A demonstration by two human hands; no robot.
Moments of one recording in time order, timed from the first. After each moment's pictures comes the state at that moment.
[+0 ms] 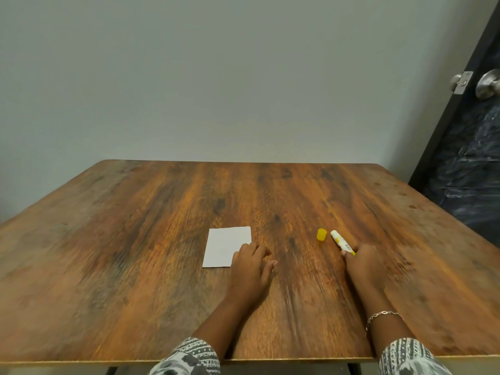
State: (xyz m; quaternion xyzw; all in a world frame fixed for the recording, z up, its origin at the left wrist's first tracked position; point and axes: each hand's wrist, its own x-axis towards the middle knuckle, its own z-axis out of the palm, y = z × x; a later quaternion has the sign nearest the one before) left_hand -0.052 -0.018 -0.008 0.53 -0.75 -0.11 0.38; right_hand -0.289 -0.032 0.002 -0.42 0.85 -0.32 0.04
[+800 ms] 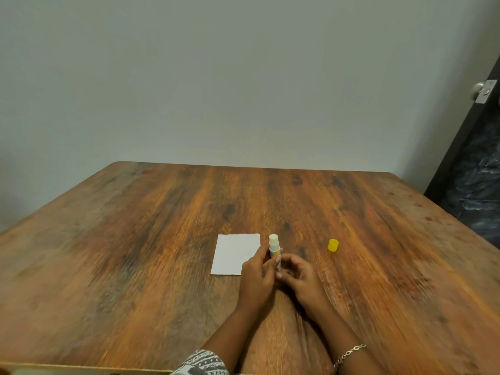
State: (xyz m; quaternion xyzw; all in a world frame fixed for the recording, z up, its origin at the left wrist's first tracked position) left_hand -0.056 -0.018 -0.001 0.46 -0.63 -0.28 0.56; right_hand -0.167 -0.010 0.007 -0.57 0.46 -0.50 0.46
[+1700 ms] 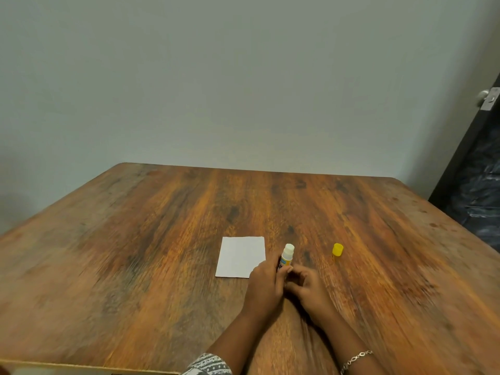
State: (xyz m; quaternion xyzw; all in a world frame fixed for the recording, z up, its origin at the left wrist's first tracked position) left_hand -0.056 -0.014 -0.002 0.46 -0.70 -0.20 0.50; right_hand -0.165 0.001 0.015 -0.61 0.49 -0.45 0.43
